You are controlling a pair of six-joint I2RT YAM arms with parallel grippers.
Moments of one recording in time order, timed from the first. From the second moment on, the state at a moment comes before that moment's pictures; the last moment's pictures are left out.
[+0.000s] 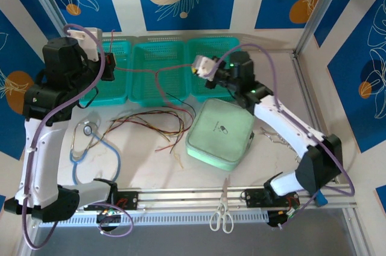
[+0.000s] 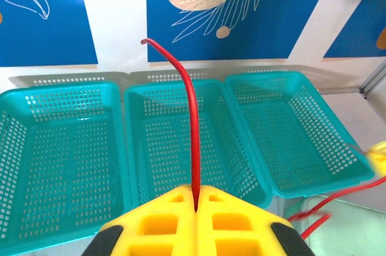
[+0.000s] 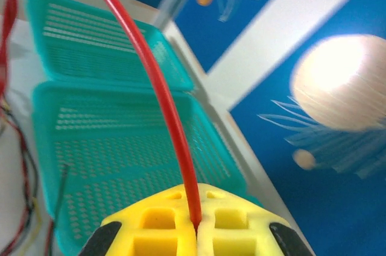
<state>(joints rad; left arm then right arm) -0.25 1.22 1.84 -1.01 -0.01 -0.15 0.50 1.39 1.22 -0.02 -0.35 -0.69</state>
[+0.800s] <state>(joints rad) -0.15 1.28 1.72 -0.90 0.09 -0.19 -0.11 0.98 1.10 -0.09 0.01 0.08</state>
